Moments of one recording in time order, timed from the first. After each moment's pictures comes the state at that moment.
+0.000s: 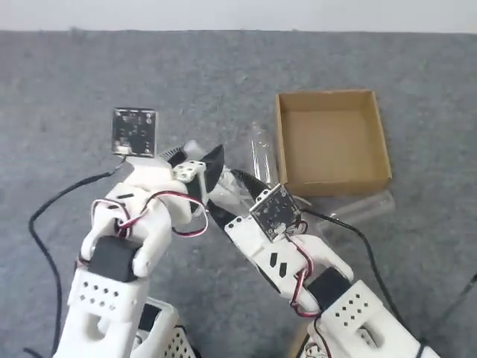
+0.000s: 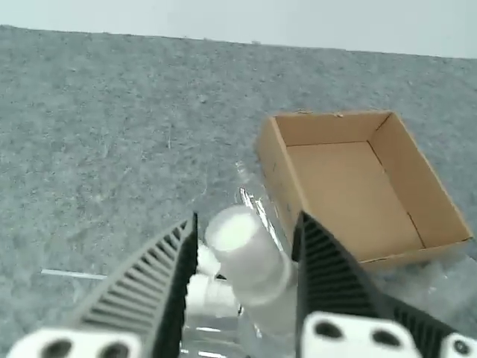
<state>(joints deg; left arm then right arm) 10.8 -61.7 51.7 55.2 17.9 -44.1 -68.6 80.9 10.9 3.5</state>
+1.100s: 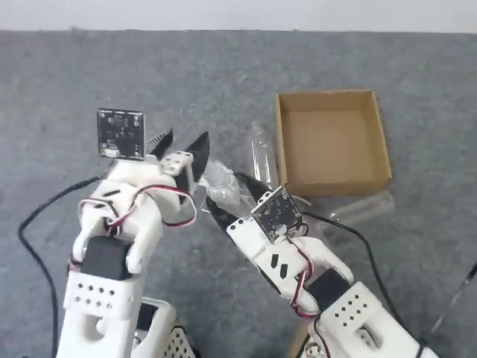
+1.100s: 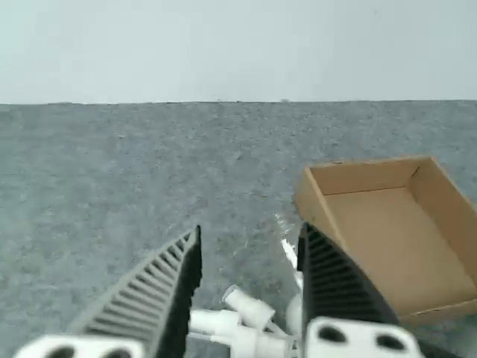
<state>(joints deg) 5.4 -61.7 51.0 50.8 12.2 -43.5 -68.6 83.6 8.7 3.5</state>
